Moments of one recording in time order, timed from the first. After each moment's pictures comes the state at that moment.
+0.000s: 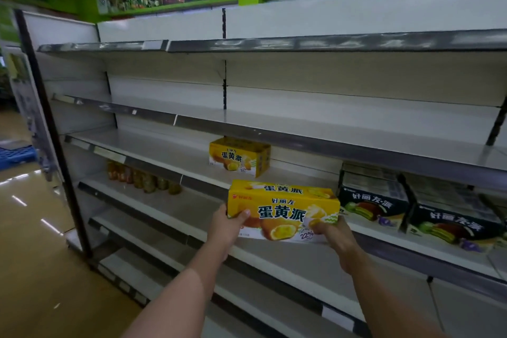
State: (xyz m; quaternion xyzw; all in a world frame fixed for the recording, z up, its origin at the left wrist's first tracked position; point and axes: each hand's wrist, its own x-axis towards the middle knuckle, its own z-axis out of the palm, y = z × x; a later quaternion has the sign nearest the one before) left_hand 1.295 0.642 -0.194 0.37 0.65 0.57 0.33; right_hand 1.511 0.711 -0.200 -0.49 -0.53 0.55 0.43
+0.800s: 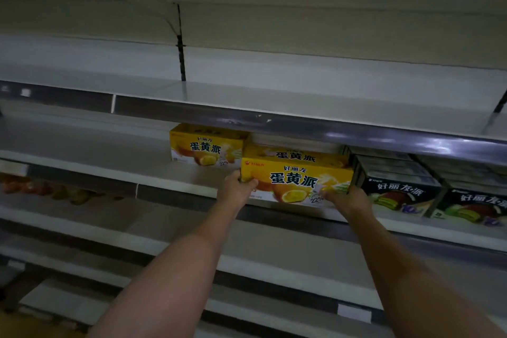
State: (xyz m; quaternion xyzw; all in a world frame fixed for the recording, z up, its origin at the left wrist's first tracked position) left_hand 1.204 0.856 -0.215 0.50 0.63 0.45 0.39; right_hand 1.442 0.850 -0.214 -0.71 -0.49 0.30 0.40
